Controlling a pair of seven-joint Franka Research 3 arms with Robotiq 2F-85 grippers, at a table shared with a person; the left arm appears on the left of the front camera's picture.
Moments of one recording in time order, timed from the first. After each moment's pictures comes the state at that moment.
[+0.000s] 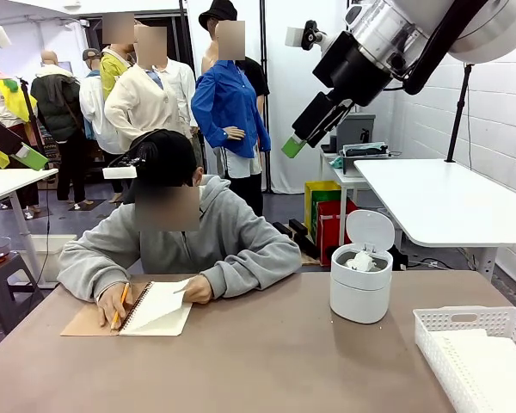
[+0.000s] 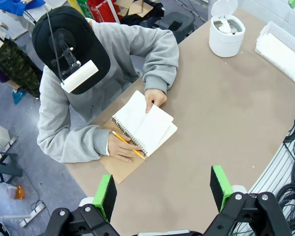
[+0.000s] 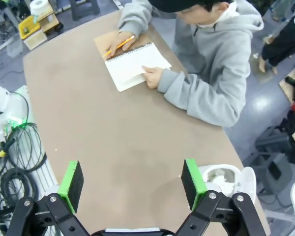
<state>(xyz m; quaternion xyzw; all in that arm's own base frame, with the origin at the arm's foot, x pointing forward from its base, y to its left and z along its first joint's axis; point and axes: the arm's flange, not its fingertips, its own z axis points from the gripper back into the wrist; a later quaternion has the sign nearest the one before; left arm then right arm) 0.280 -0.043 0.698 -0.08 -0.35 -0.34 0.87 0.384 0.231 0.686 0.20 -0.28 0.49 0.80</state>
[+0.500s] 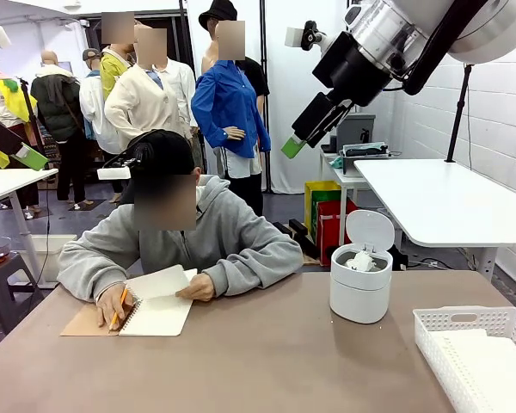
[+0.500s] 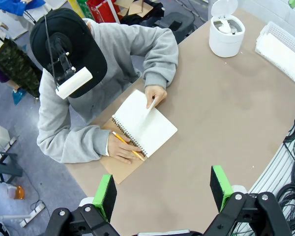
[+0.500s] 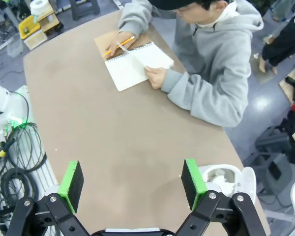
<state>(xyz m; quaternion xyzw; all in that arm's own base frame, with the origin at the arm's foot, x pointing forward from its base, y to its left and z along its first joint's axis) 0.280 -0.043 0.698 -0.08 -0.35 -0.34 0.87 0.384 0.231 0.686 0.20 -0.28 0.49 0.80</state>
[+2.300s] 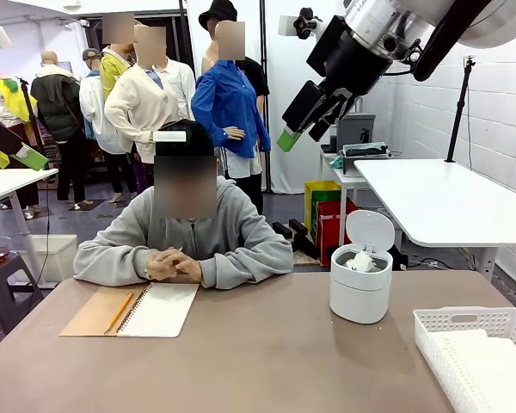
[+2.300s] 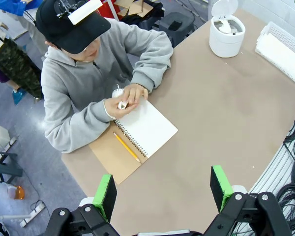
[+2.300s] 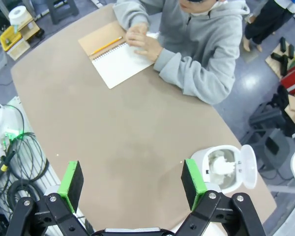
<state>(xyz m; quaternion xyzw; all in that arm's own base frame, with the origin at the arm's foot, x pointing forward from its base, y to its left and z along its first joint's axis) 0.280 -0.043 0.698 -0.08 -0.35 -0.34 0.87 0.357 0.244 0.703 0.16 -0.28 0.43 0.84</state>
